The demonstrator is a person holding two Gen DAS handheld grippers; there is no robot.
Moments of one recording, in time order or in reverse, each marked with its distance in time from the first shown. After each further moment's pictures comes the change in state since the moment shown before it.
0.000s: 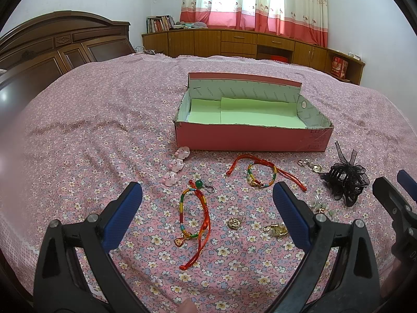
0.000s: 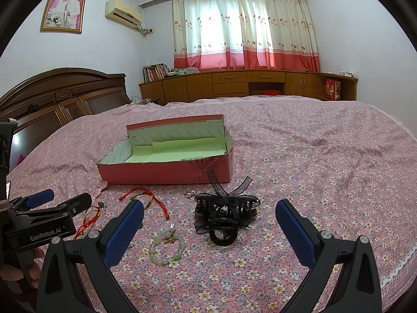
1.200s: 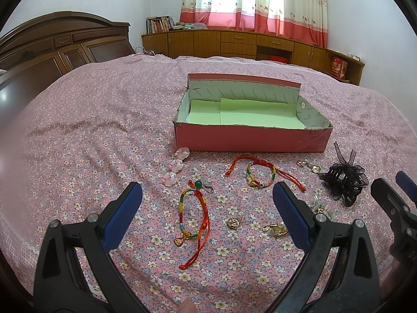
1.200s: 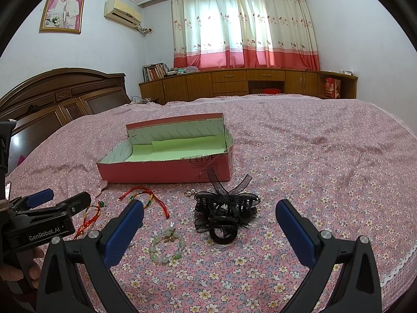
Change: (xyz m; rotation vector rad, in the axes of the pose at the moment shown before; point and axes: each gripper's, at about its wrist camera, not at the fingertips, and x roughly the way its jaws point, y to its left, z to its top) left arm 0.002 -0.002 0.001 0.000 0.000 -0.001; right arm 0.000 -0.001 -0.001 0.002 0.002 0.001
